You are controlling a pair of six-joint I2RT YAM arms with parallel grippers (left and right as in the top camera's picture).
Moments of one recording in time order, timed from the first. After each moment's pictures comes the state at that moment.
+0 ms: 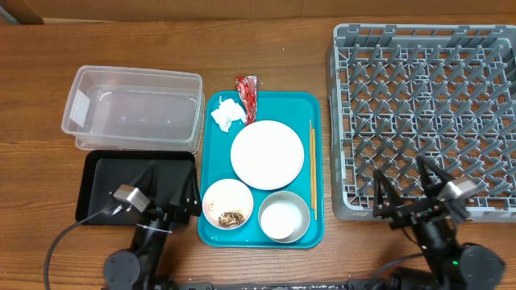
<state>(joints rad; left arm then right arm) -0.01 0.02 0.11 0.09 0.27 -0.54 -0.19 0.10 0.41 -0.23 -0.54 0.31</state>
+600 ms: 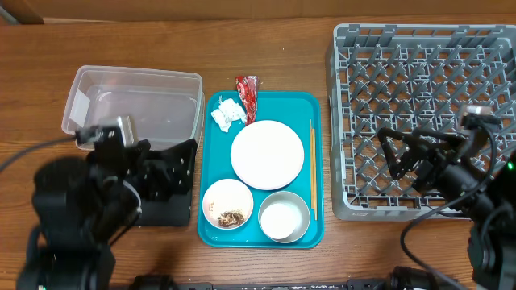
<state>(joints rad) -0.01 0.82 1.23 -0.94 0.41 -0.35 -0.19 0.79 1.11 -0.82 -0.73 0.33</state>
